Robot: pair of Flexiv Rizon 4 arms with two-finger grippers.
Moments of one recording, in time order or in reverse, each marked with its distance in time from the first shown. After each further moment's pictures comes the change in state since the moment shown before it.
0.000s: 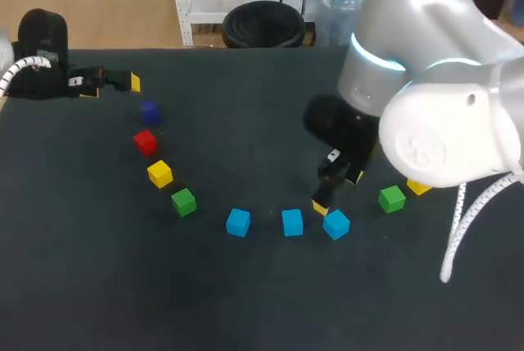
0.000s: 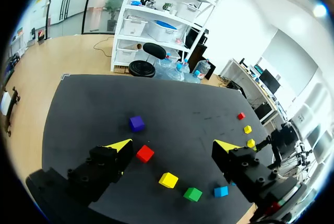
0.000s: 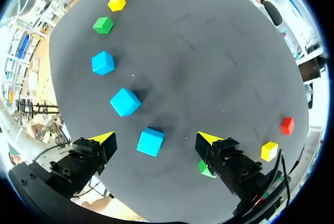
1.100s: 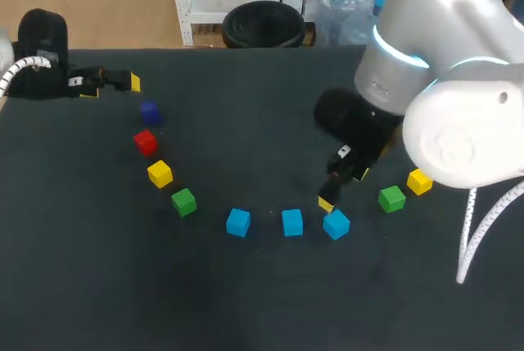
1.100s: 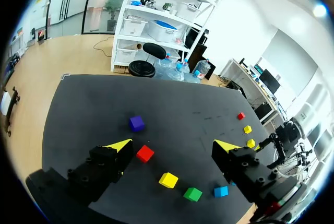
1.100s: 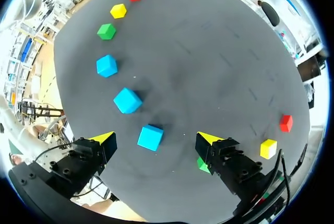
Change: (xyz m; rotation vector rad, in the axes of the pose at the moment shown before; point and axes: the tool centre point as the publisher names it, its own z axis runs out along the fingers) left arm 0.000 0.000 0.000 0.000 0.000 0.000; right arm 0.005 0.003 -0.010 -0.028 -0.043 -0.021
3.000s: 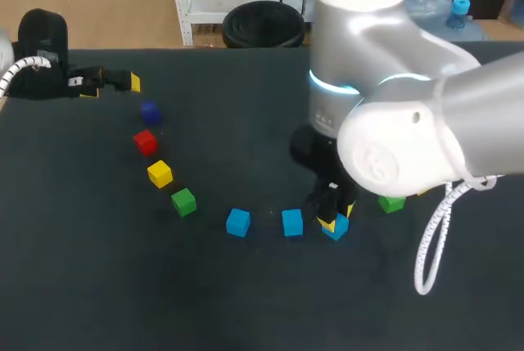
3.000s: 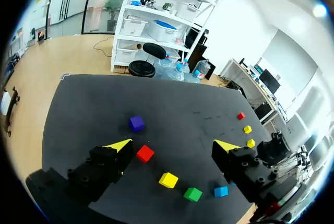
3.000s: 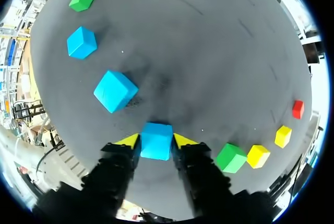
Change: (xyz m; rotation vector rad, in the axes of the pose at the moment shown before) left arm 0.000 0.000 0.000 0.000 0.000 0.000; right arm 0.015 0.008 0.050 0.074 0.242 0.102
